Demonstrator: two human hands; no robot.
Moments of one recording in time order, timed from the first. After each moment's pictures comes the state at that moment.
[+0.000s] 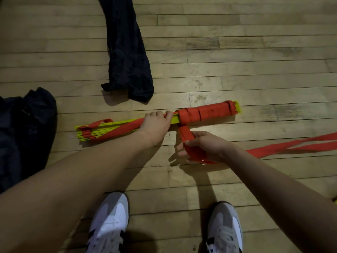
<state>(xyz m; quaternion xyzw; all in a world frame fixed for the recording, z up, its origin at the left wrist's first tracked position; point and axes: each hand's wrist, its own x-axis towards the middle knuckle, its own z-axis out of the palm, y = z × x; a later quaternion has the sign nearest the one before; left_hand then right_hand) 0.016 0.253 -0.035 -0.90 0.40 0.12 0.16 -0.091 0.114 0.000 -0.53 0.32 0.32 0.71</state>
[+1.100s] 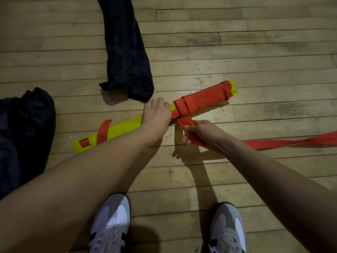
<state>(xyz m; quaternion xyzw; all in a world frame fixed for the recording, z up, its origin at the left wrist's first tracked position) 0.028 0.238 -0.030 -0.94 0.32 0.07 0.09 -0.065 0.112 0.003 -0.65 0.31 0.26 0.65</state>
